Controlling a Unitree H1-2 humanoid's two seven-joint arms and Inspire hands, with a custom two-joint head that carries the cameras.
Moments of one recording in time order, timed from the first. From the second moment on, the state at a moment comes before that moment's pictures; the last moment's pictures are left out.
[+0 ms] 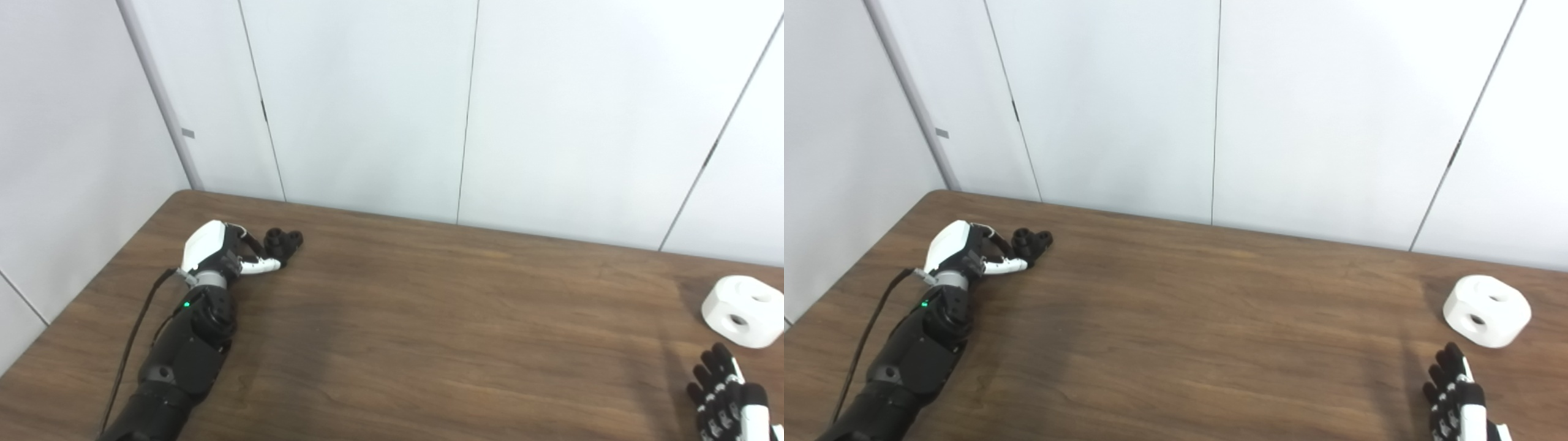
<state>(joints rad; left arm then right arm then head) -0.46 0.50 -0.01 0.49 0.49 0.33 0.16 0.12 -0.12 -0.12 -0.25 0.19 0.11 0.07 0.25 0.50</state>
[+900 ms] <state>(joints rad) -0.29 0.47 -0.07 0.18 0.48 0.31 0.09 0.12 -0.12 -0.11 -0.27 0.17 0.11 0.06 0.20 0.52</state>
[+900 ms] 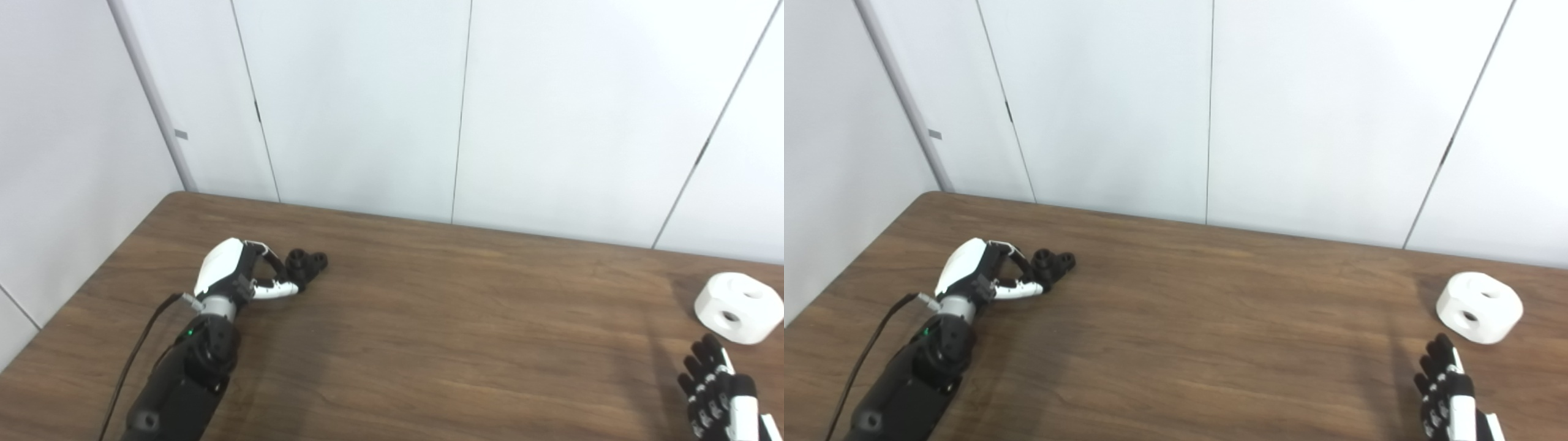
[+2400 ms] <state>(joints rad) 0.06 0.26 -0.33 -0.23 0.82 0.12 0.07 0.10 -0.06 -0.09 -0.31 0.13 0.17 0.03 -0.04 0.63</state>
